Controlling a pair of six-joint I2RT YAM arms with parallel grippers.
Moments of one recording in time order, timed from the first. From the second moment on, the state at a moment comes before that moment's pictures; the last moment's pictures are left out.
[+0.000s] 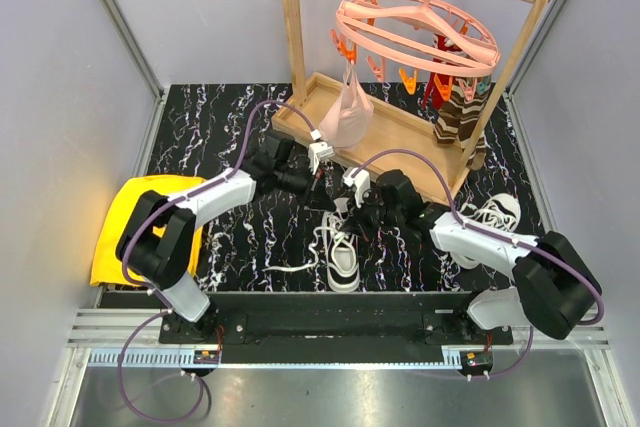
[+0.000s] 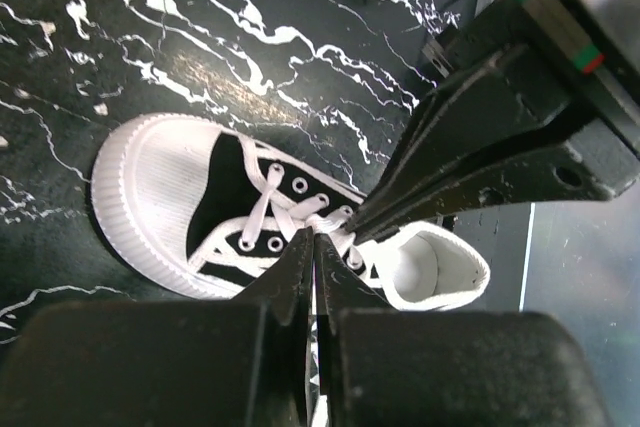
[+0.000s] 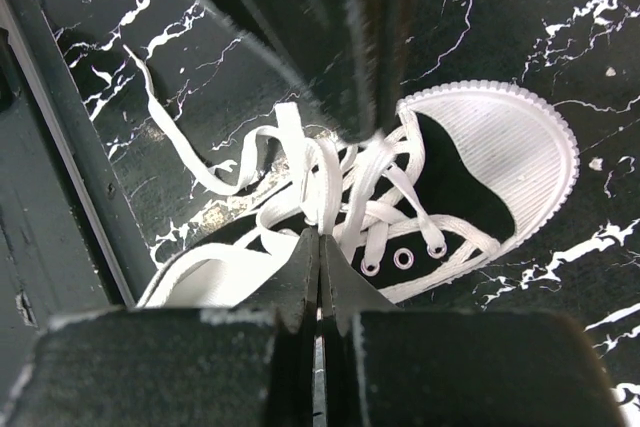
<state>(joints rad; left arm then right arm) -0.52 1.65 1.05 -0.19 0.91 0.01 0.70 1.34 0.68 0.03 -0.43 -0.01</state>
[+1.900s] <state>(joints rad) -0.50 1.57 0.98 -0.19 0.81 0.04 0.70 1.31 0.58 0.17 -0.38 0.15</state>
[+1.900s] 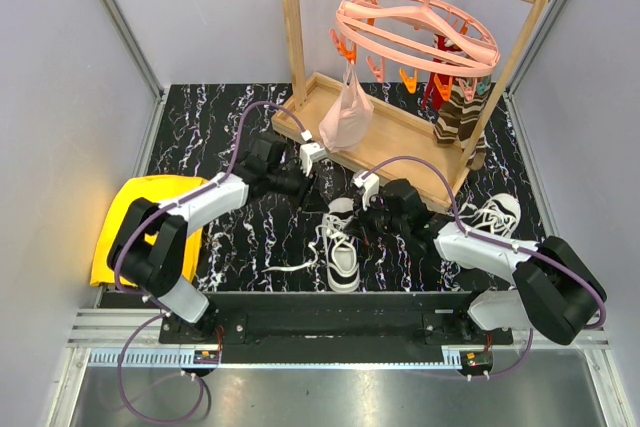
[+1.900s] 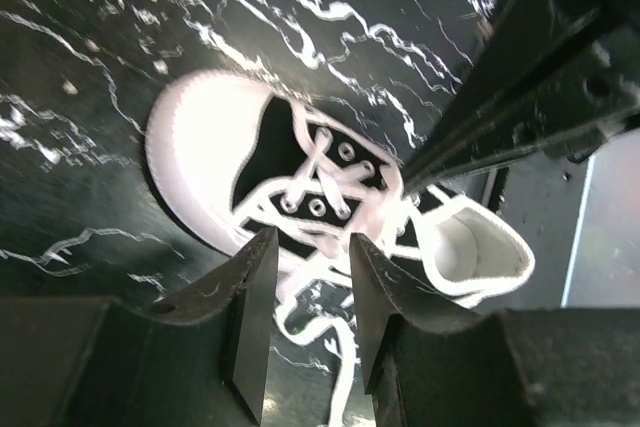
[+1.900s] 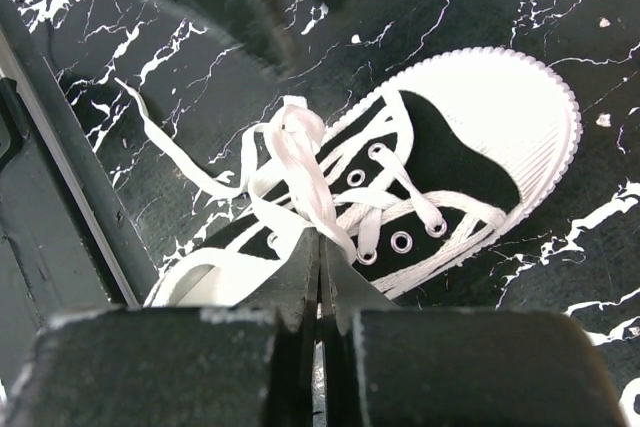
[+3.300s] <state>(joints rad) -0.57 1.78 1.14 -0.34 0.94 0.15 0.69 1.31 0.57 0.17 -0.38 0.12</state>
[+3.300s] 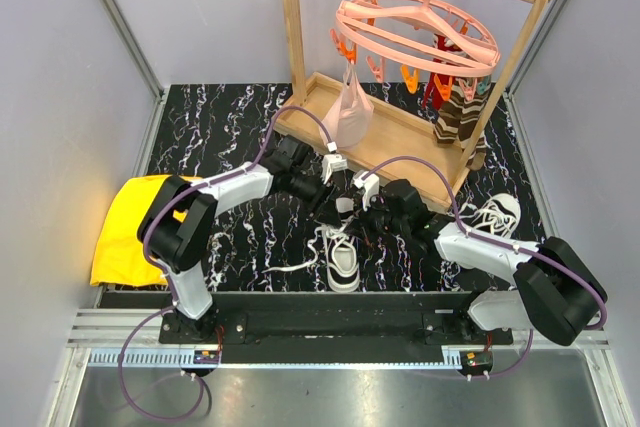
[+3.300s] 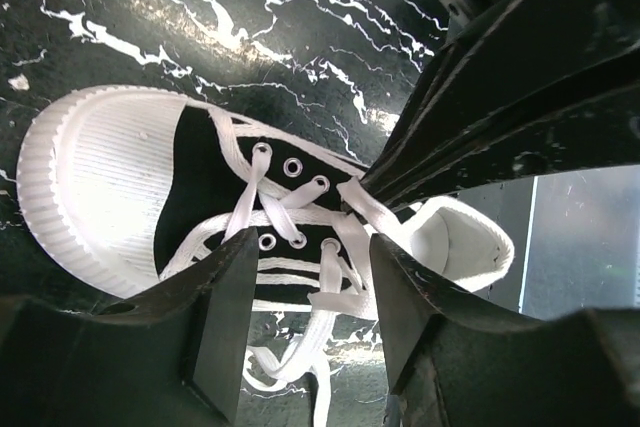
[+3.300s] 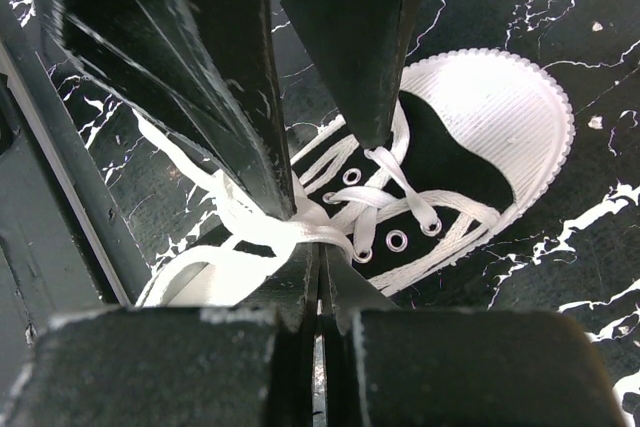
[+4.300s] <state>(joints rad) -0.57 1.82 1.17 -0.40 1.02 0.16 0.69 1.31 0.58 0.17 -0.36 0.12</state>
